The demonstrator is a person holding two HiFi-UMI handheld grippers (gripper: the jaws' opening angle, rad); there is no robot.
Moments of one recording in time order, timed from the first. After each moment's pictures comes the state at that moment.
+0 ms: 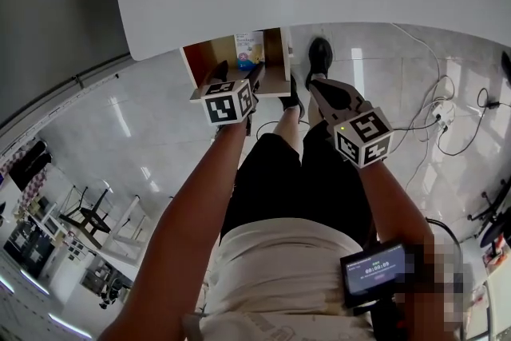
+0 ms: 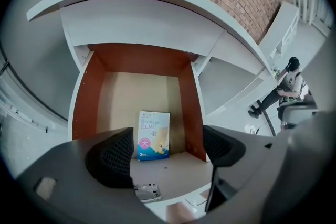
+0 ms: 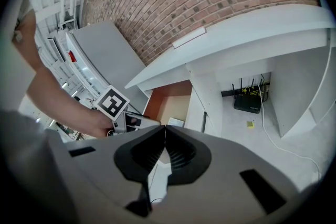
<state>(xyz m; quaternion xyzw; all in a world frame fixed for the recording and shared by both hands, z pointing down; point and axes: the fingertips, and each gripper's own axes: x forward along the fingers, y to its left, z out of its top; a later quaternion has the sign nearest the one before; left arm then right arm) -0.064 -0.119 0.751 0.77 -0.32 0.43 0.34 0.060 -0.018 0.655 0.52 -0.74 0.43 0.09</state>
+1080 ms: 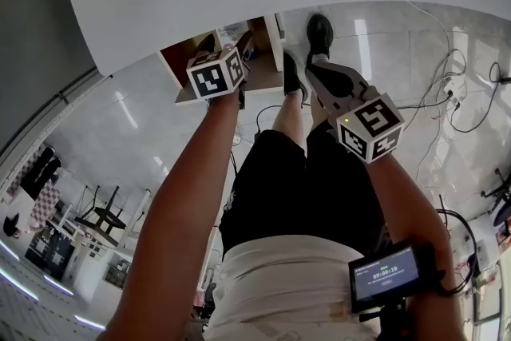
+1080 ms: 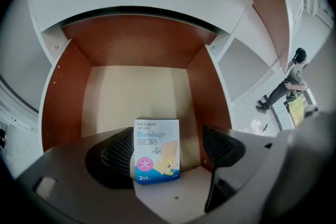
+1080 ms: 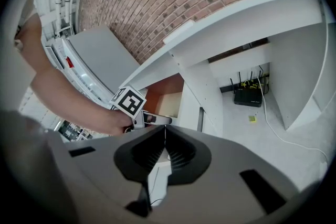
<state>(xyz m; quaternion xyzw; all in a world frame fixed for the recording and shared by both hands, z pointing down) -0.044 -0.157 0.799 0.76 -0.33 0.46 0.32 0.067 -0.023 0.676 0.52 -0.73 0.45 0.06</state>
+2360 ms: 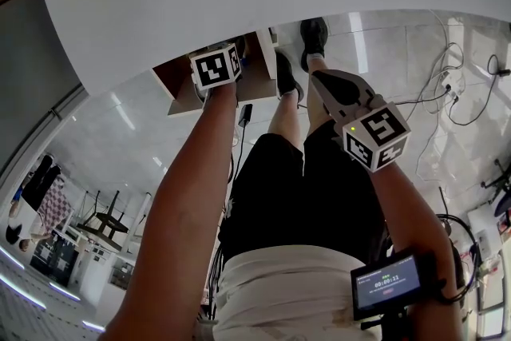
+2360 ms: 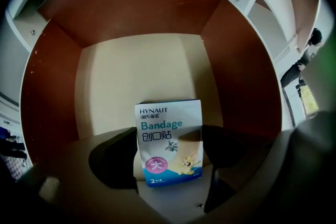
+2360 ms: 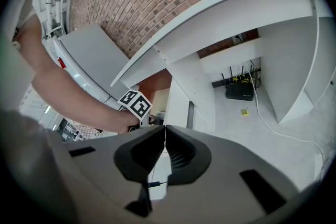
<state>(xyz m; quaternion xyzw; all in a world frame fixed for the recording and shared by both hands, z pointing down) -0.067 -0.162 0.869 0.70 -0.33 0.56 0.30 0.083 -0.014 0.704 0.53 -0.70 0.47 0.08</state>
